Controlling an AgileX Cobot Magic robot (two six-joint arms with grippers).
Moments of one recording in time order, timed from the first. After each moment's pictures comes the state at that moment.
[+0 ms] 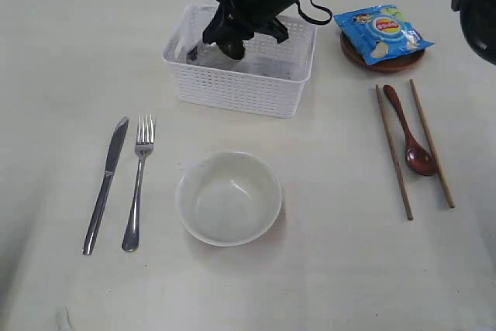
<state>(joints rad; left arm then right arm) -0.20 0.00 0.00 0.04 0.36 -0.08 0.41 2.35 -1.88 0.88 0.92 -0.28</state>
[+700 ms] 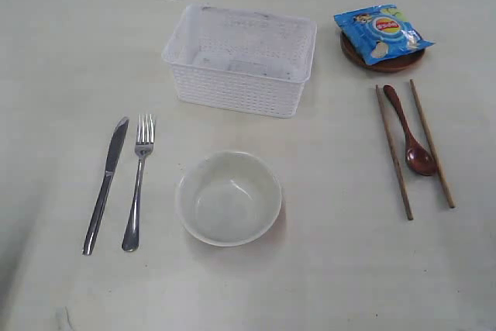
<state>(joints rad) -0.20 0.00 0.00 0.04 0.36 -0.08 0.53 2.15 -2.17 0.65 1.17 -0.43</state>
